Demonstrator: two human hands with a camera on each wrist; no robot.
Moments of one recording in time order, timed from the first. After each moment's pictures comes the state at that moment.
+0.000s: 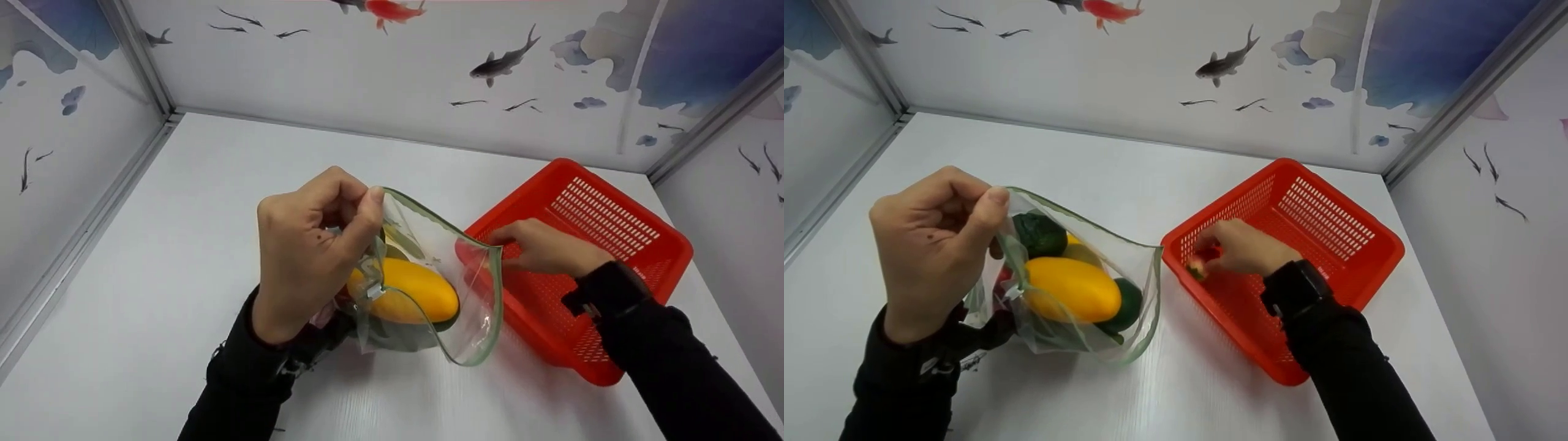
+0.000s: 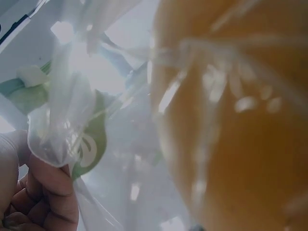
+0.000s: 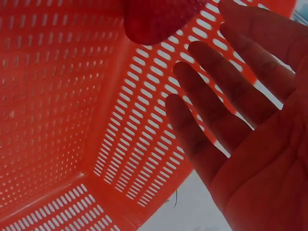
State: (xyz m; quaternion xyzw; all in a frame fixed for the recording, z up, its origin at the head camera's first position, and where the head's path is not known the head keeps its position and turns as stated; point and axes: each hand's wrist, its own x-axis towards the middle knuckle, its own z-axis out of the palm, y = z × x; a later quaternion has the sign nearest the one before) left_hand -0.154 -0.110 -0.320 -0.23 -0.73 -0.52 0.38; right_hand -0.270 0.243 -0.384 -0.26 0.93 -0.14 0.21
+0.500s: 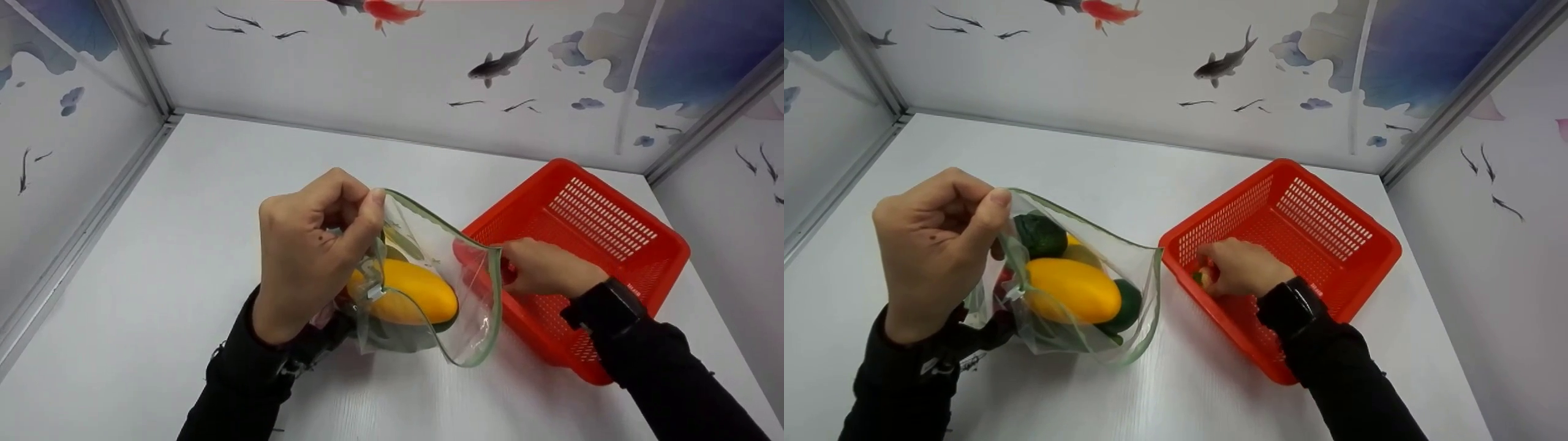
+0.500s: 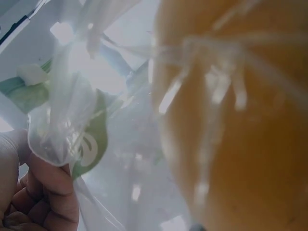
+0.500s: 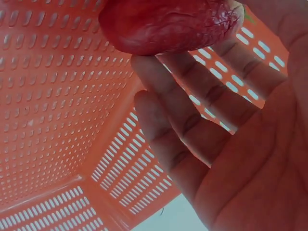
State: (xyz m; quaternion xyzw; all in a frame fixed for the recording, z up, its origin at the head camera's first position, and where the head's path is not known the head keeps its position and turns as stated) left_hand -0.153 -0.108 -0.318 -0.24 -0.73 -0.52 0.38; right_hand -0.248 0.240 -0.391 -0.23 0.94 -0.08 0.23
